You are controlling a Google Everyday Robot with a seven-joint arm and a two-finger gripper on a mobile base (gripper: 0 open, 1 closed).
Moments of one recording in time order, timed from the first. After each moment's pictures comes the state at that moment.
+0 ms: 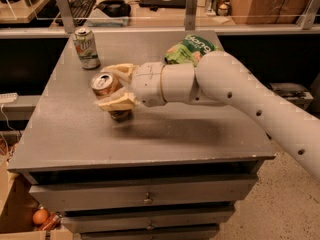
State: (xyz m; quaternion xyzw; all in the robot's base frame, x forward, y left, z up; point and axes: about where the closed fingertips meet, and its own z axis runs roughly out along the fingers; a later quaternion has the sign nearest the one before) arm 0.543 0.118 0.906 -0.60 0.50 0.27 0.56
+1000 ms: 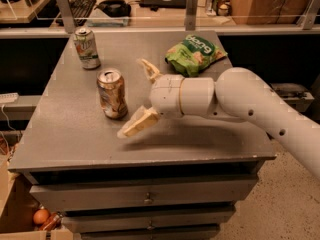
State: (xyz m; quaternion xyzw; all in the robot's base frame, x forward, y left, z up) arm 0.534 0.077 0.887 -0.59 0.52 0.24 0.57
